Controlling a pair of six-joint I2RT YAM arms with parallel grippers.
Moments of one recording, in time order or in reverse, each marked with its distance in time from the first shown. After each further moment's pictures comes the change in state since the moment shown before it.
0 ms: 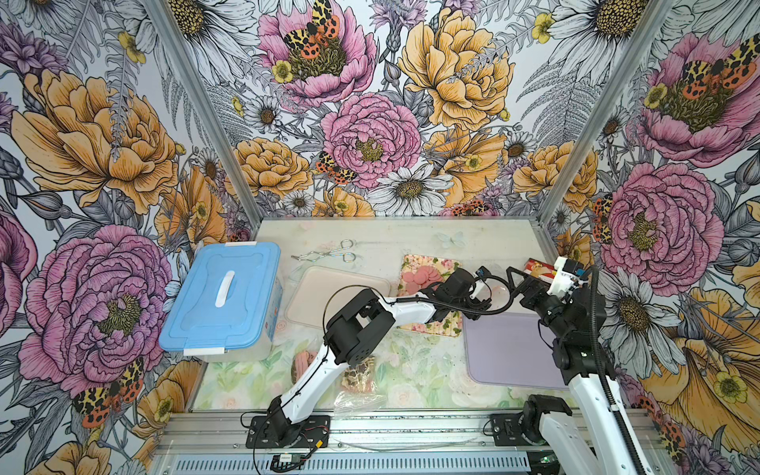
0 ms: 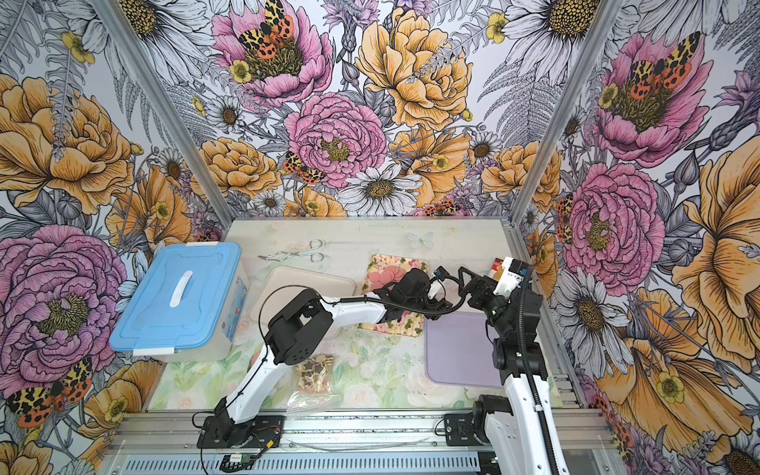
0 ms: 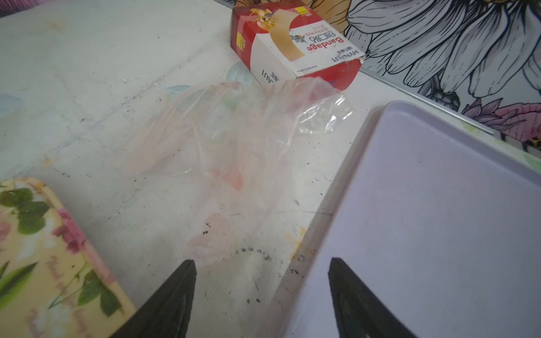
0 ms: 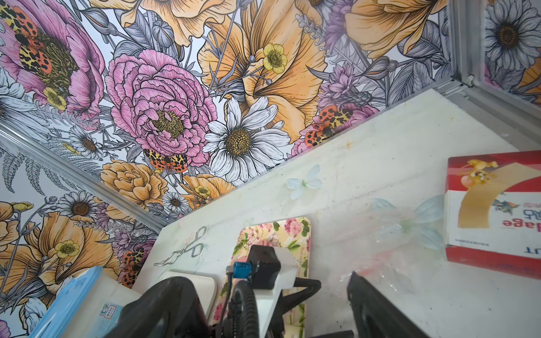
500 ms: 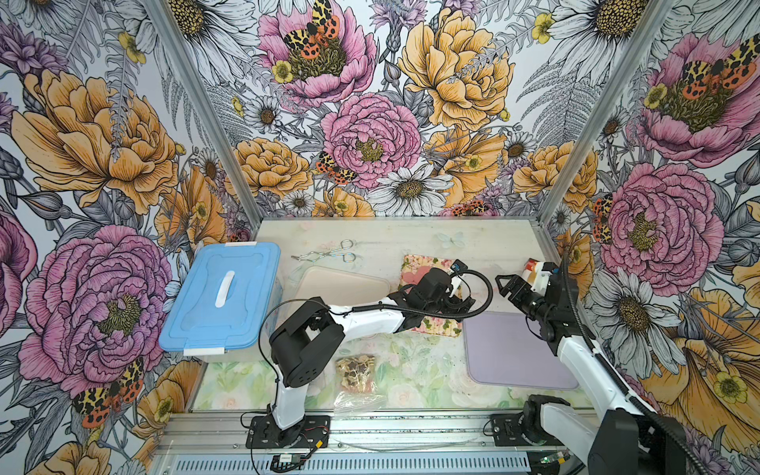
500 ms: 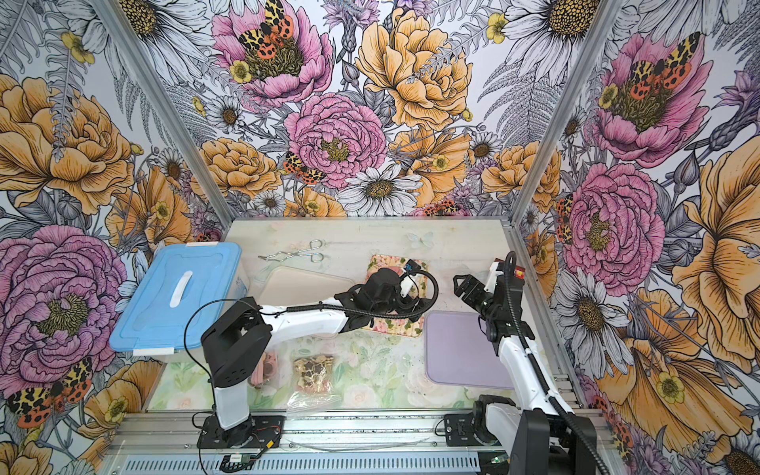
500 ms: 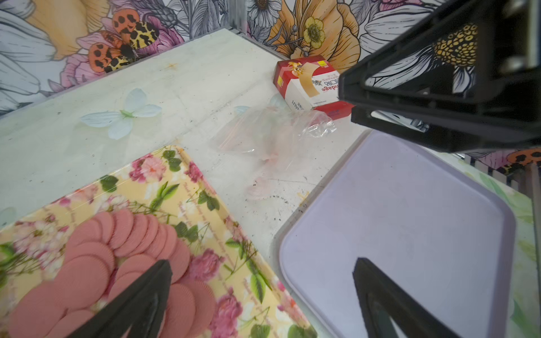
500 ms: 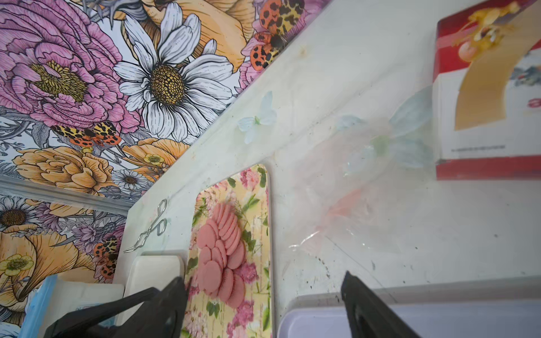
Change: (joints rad) left arm 0.000 -0.475 -0.434 0.005 -0.175 -0.068; right arm -0.002 0.383 -0.005 0.057 -0.015 0.067
